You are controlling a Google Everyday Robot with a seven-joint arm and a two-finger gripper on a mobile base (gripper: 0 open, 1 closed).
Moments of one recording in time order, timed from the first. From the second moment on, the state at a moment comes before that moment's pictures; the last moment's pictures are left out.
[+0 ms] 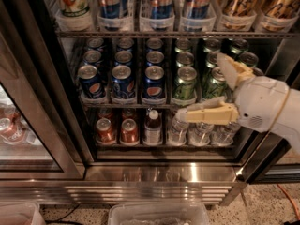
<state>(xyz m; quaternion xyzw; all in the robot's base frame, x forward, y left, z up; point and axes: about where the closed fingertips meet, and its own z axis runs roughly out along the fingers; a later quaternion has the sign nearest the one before) 0.465 -0.109 0.960 -0.39 0.62 0.24 0.64</state>
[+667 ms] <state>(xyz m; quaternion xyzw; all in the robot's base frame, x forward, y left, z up) 0.478 -0.083 0.951 -0.36 0.59 0.28 0.67</state>
